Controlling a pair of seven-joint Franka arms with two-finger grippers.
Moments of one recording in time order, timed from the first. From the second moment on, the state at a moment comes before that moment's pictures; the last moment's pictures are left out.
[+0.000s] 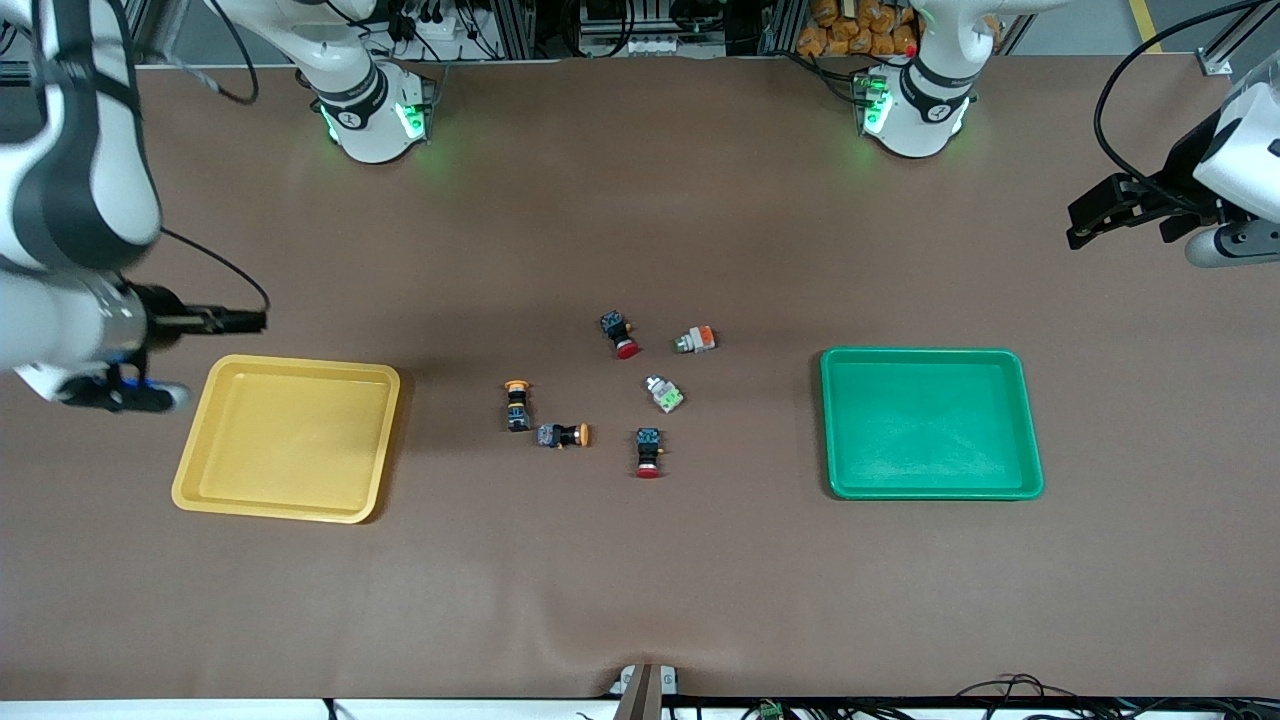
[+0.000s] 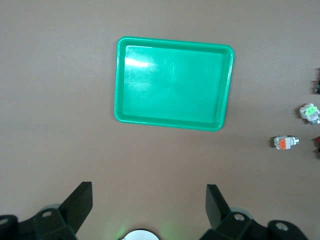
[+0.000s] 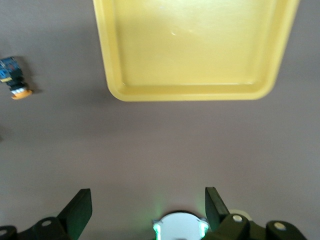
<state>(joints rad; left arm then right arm) 0.00 -0.02 -0.11 -1.53 0.01 1.47 -0.18 -0.01 0.34 0.00 -1.51 0.08 1.43 0.08</state>
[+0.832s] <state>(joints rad) 0.00 -0.01 -0.17 -1.59 0.01 1.47 -0.18 0.23 0.38 0.01 -1.49 0.10 1.58 0.42</state>
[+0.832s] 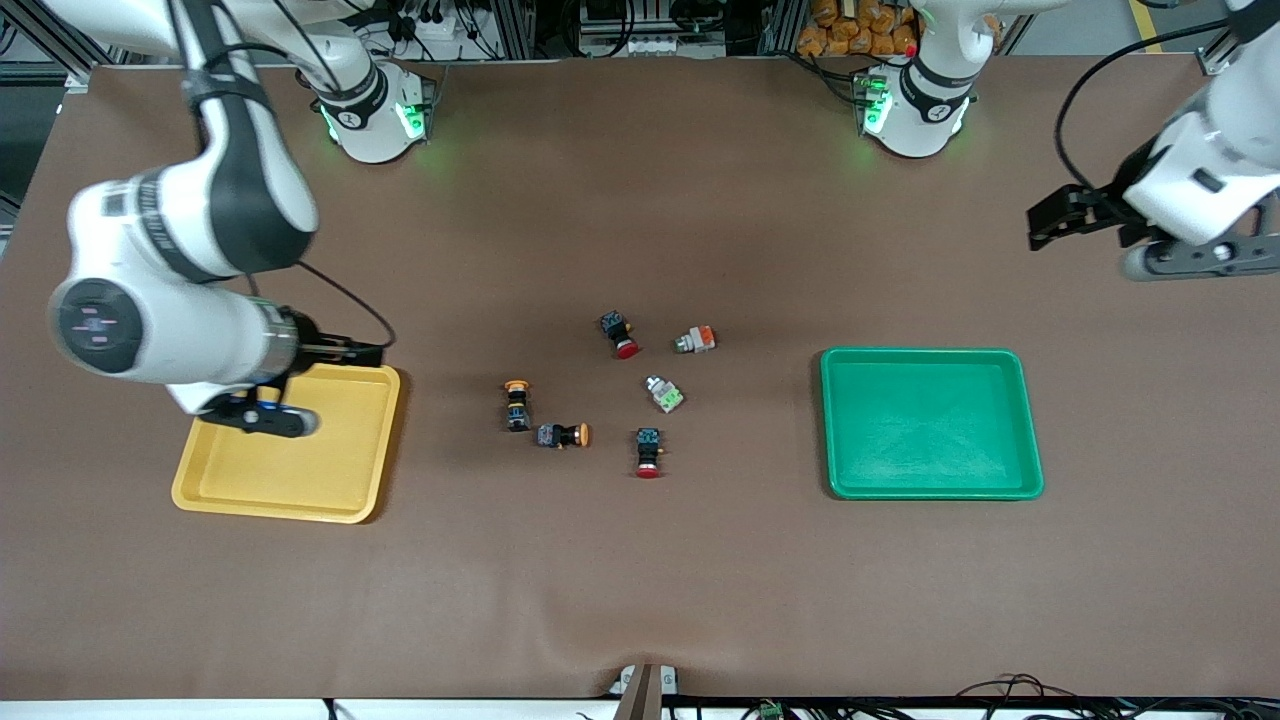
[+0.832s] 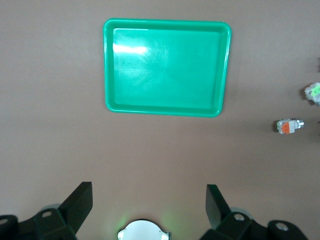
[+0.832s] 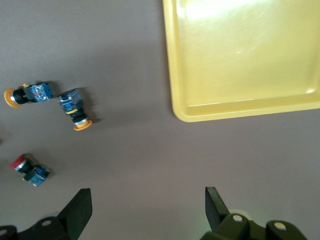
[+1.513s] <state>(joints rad) 0.00 0.00 -0.25 -1.79 -0.03 1.66 -0.22 0.38 0.51 0.01 -1.49 0.21 1.78 0.60</state>
